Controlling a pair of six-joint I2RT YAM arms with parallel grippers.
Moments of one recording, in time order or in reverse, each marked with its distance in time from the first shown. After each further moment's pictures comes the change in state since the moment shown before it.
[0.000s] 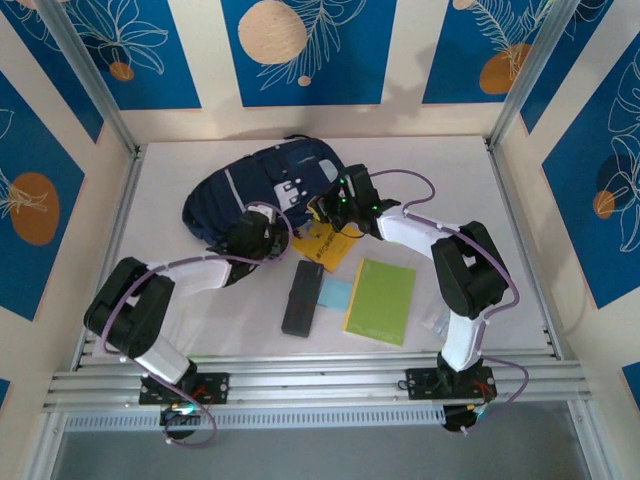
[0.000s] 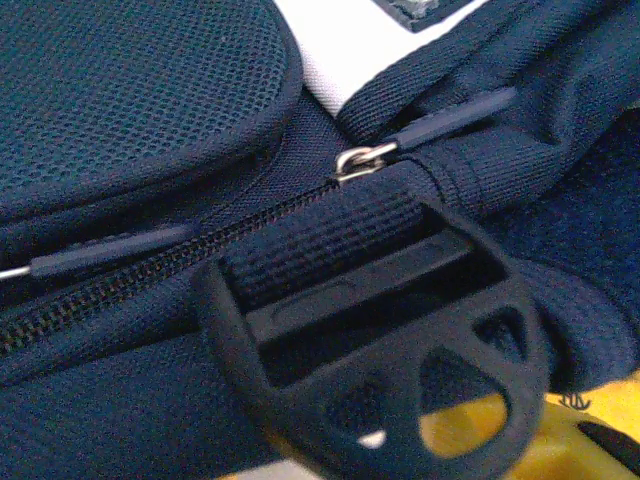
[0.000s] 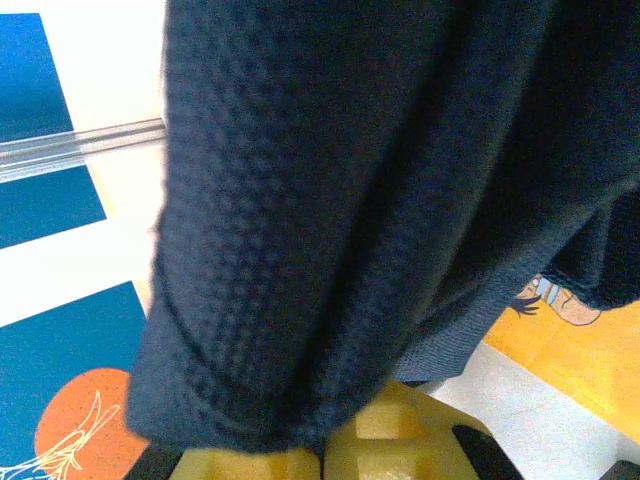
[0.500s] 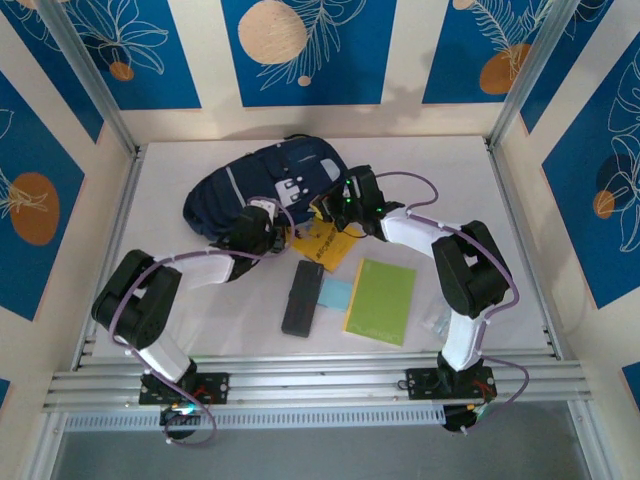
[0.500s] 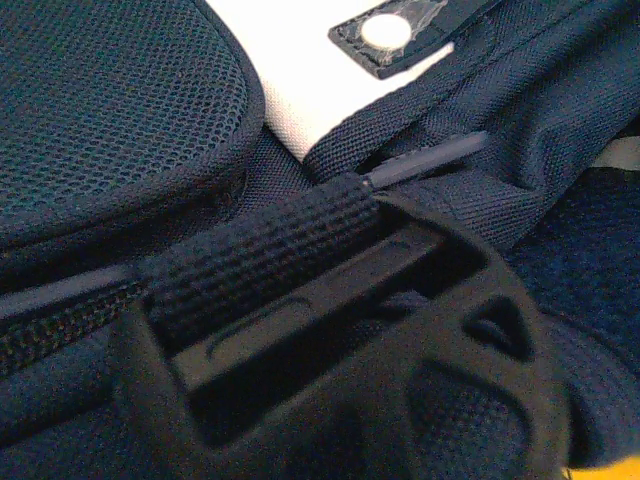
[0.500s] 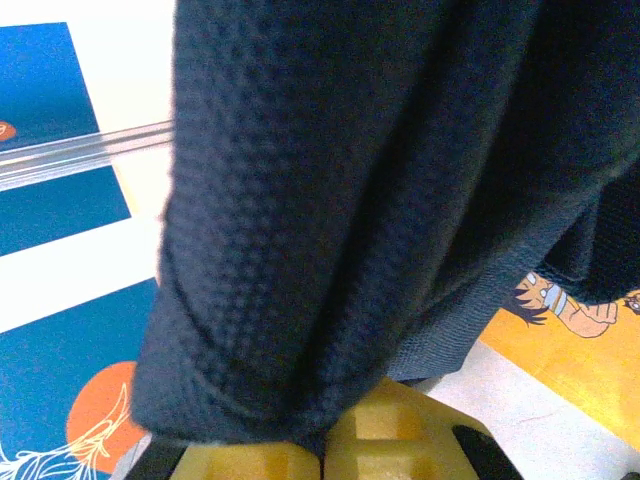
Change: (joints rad) left arm 0.027 0.055 0.034 0.080 0.045 0.024; right arm -0.031 0.000 -0.045 0.088 -0.053 0.021
